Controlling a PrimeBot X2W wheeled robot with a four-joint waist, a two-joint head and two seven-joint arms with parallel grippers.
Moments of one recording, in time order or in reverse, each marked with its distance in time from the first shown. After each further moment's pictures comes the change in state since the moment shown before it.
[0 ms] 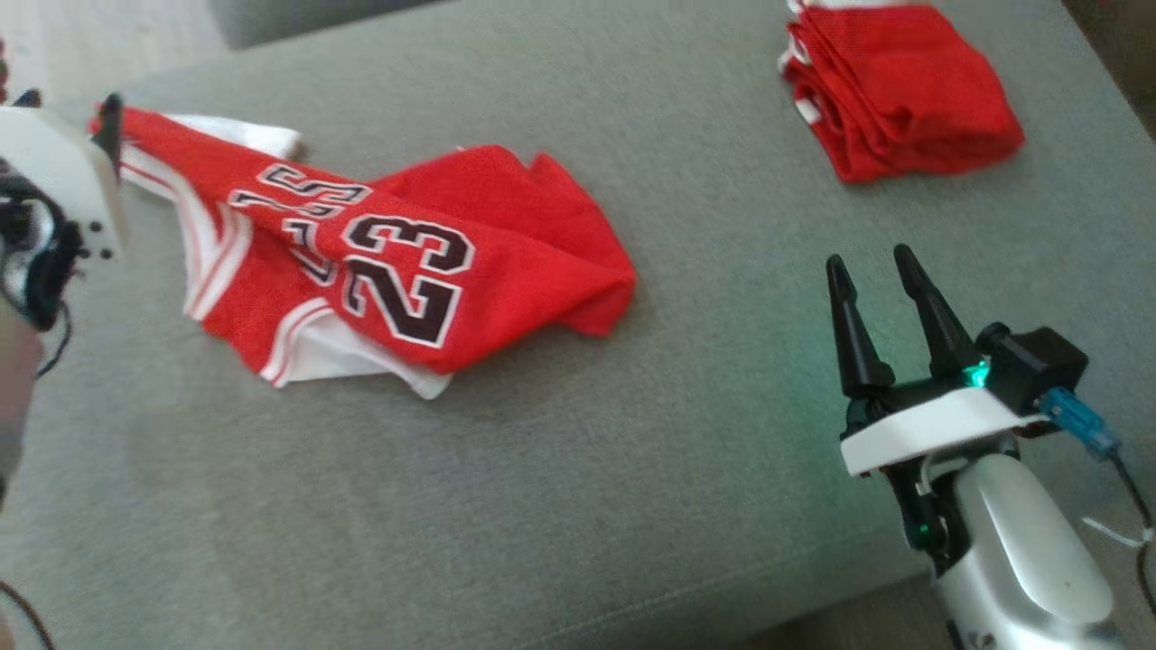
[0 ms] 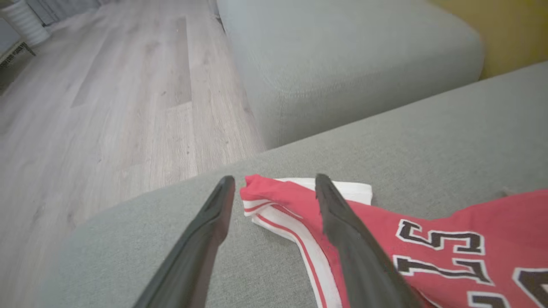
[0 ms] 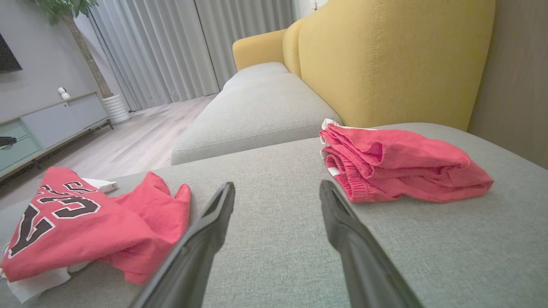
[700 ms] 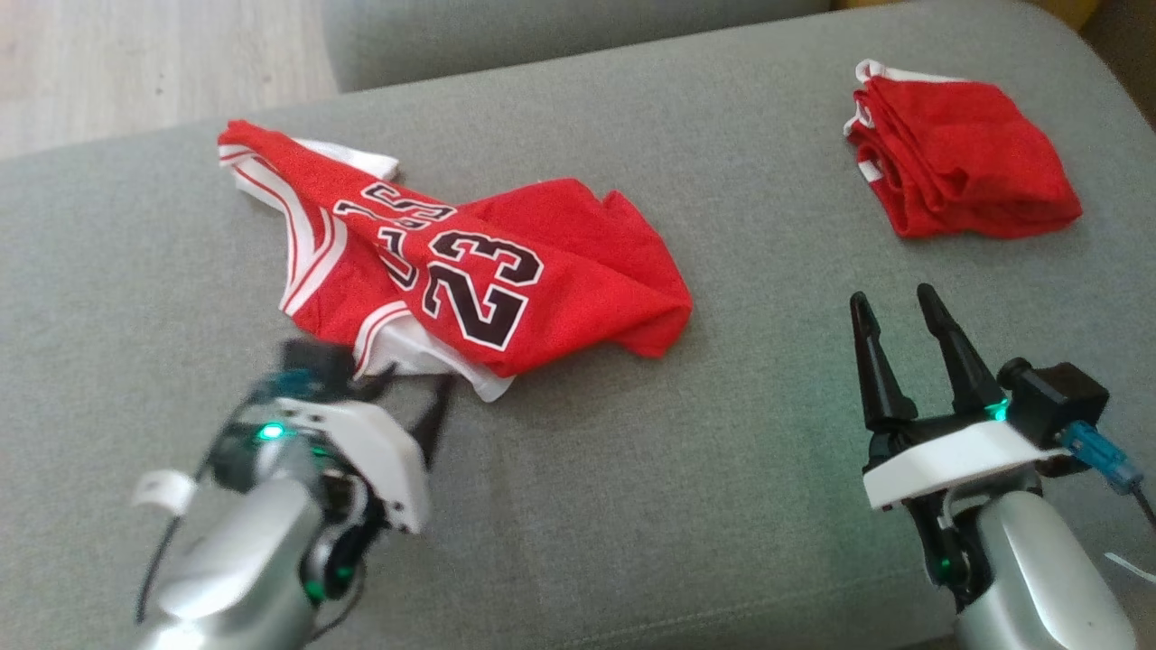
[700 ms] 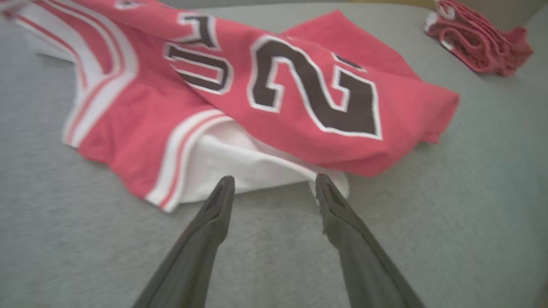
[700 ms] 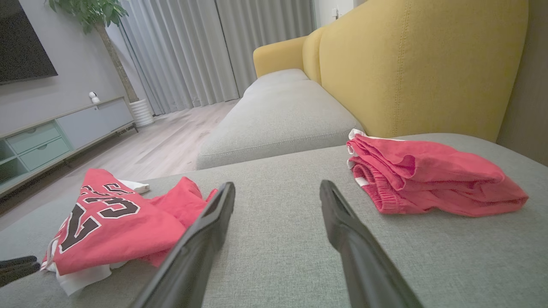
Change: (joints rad) left arm 0.550 -0.169 -0.075 -0.469 -0.109 0.093 -0.096; right arm 0.088 -0.016 -0.040 -0.040 0.000 0.000 0.030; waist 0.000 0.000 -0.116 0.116
